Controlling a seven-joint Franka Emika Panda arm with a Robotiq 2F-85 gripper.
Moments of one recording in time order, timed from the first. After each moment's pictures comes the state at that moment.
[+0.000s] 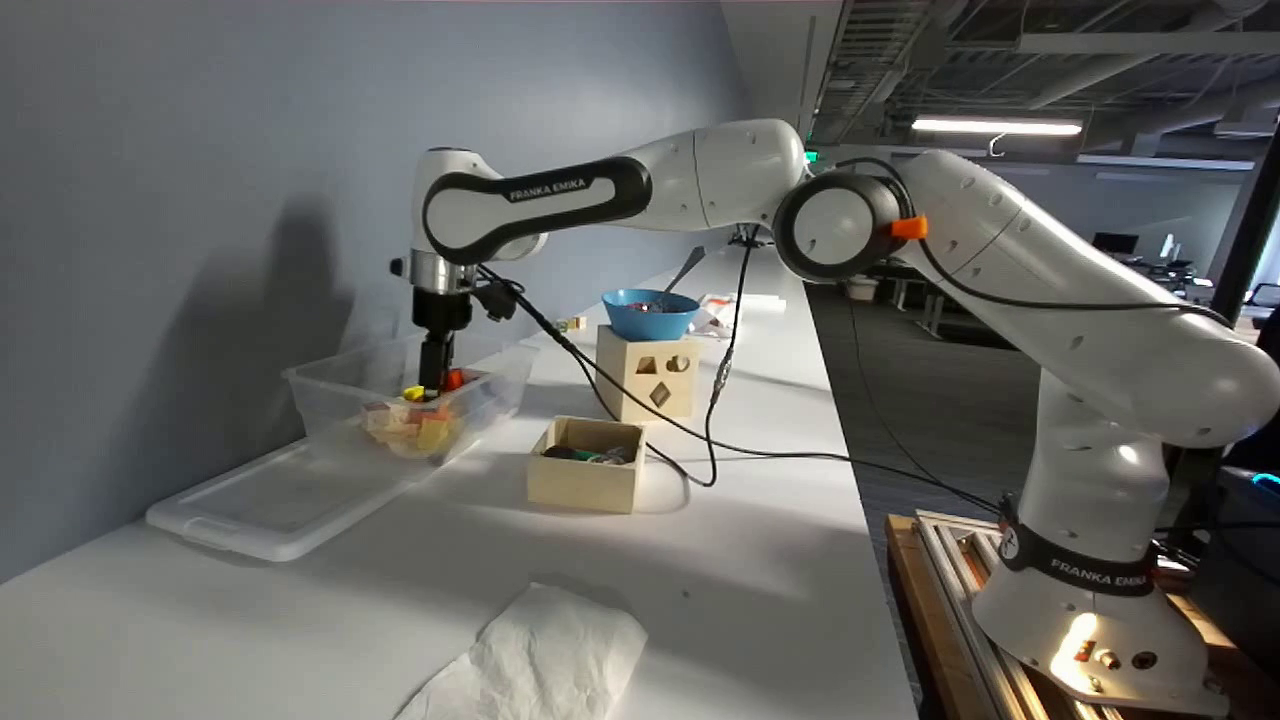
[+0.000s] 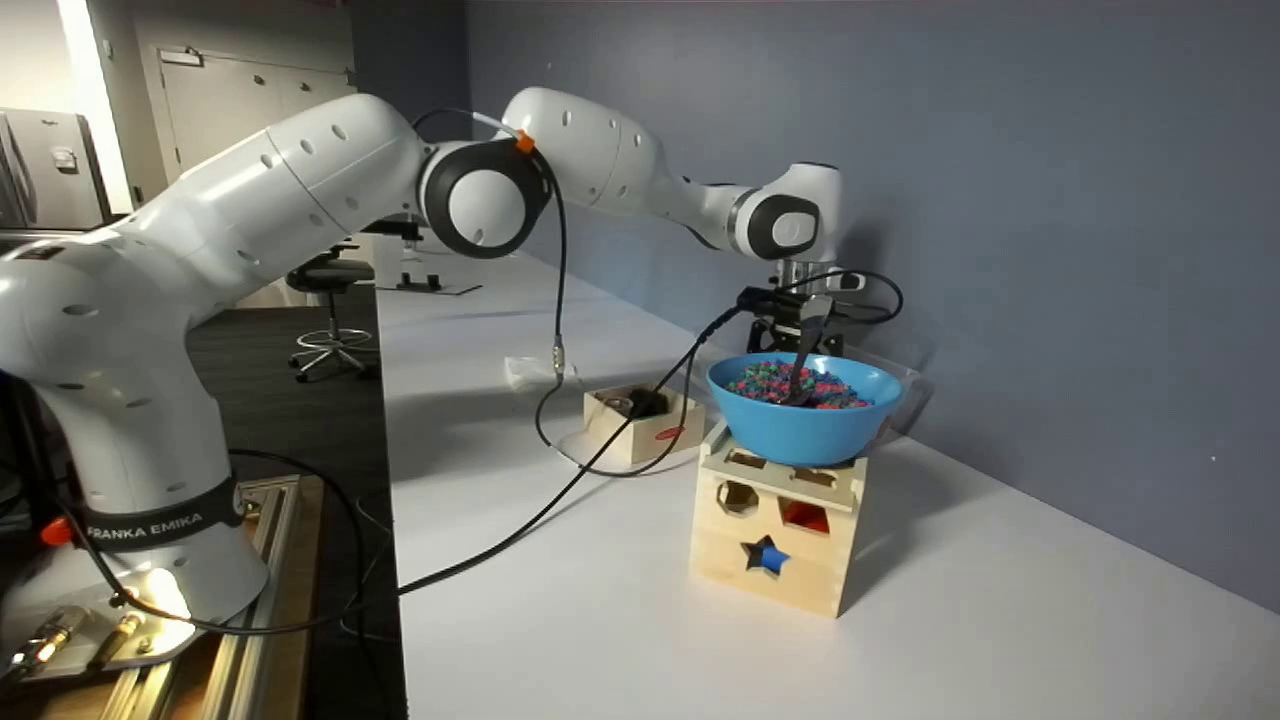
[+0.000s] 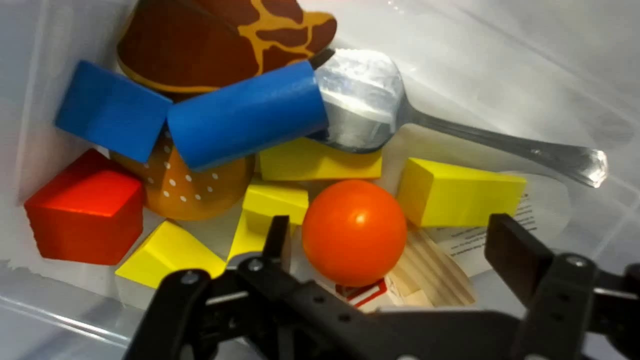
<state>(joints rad) -0.07 0.99 0.09 -0.82 -0.06 1.91 -0.46</state>
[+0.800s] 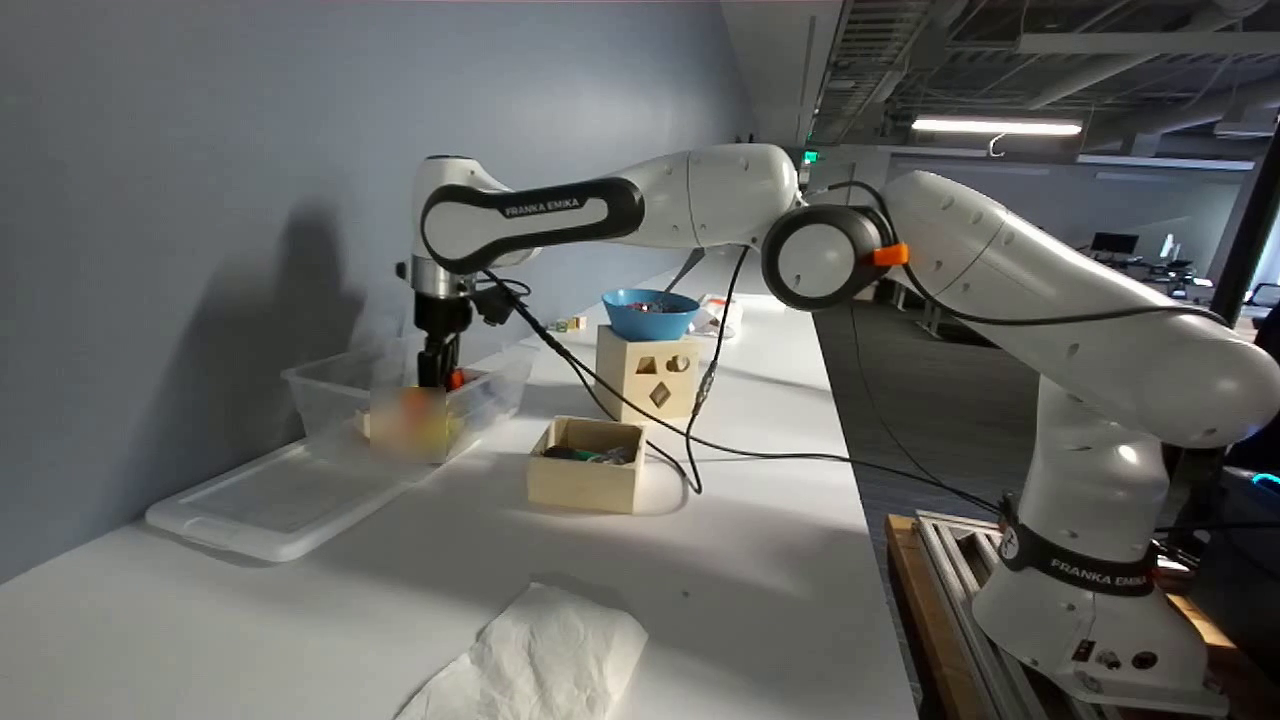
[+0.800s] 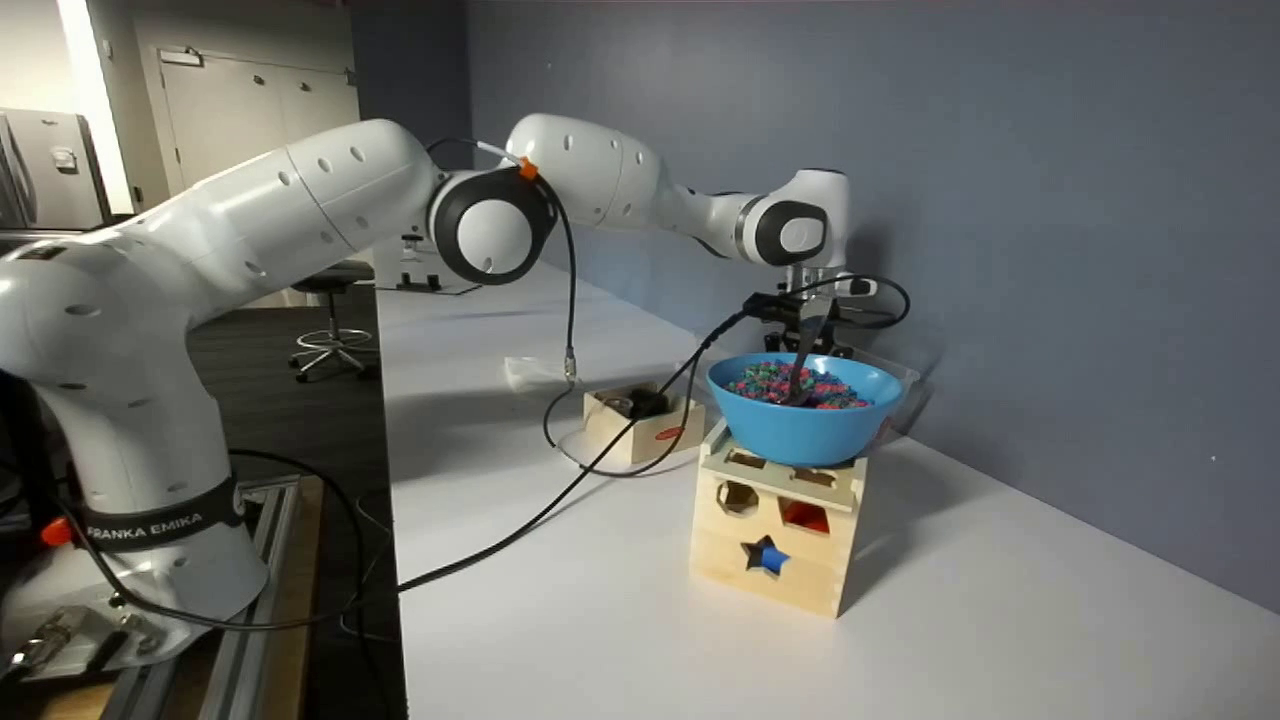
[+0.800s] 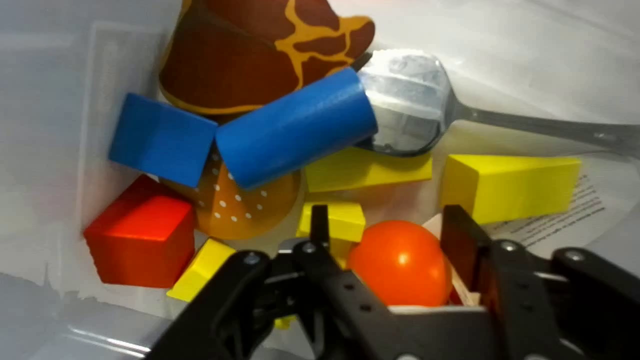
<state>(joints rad) -0.06 1.08 0.05 -0.68 -0.06 1.87 -0.36</state>
